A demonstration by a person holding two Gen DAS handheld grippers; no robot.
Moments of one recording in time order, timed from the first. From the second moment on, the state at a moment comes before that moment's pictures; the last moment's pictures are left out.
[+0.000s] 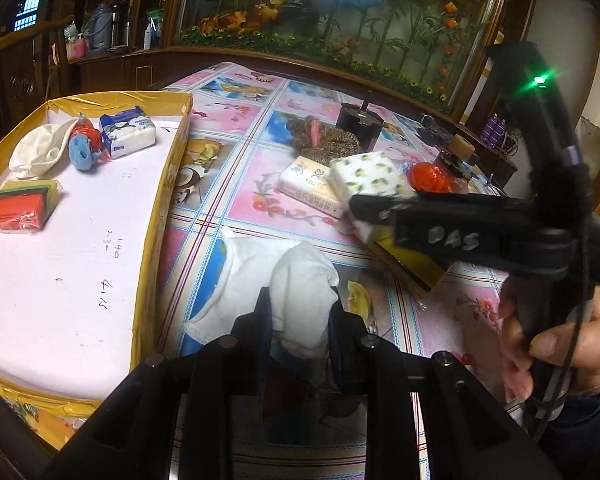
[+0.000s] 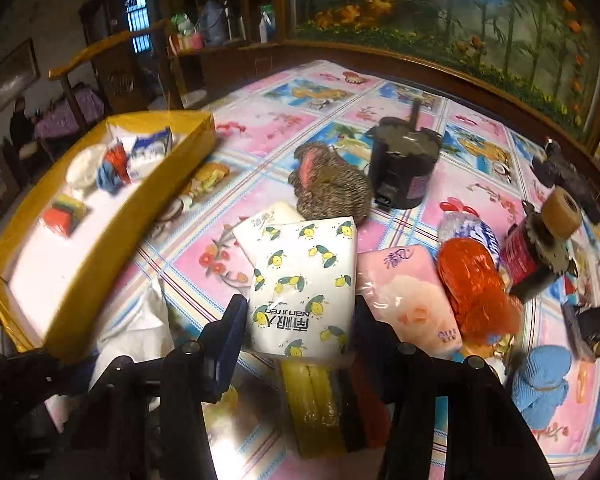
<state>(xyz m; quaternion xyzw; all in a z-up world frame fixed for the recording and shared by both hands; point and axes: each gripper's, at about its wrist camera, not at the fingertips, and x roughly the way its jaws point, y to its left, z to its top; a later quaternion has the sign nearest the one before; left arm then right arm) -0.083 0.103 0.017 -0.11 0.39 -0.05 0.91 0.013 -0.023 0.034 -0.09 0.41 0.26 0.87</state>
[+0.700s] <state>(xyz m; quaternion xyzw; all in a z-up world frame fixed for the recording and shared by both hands) -0.084 0.088 0.028 -0.09 0.38 -0.05 0.92 -0.004 -0.036 0.061 -0.02 0.37 0.31 0.88</state>
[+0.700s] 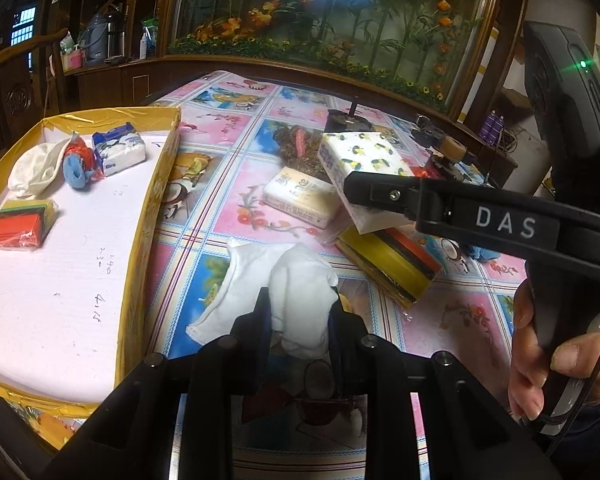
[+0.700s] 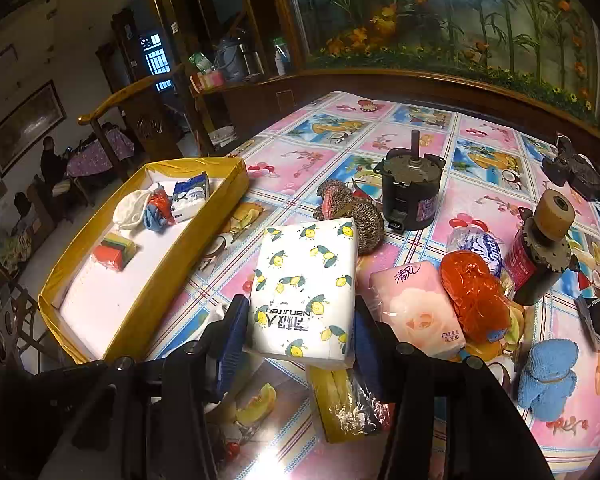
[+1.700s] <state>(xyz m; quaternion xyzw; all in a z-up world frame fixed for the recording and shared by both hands) -0.130 0.139 0.088 -0.12 0.30 0.02 0.95 -0.016 -0.035 0.069 0.00 0.34 0.35 0.87</state>
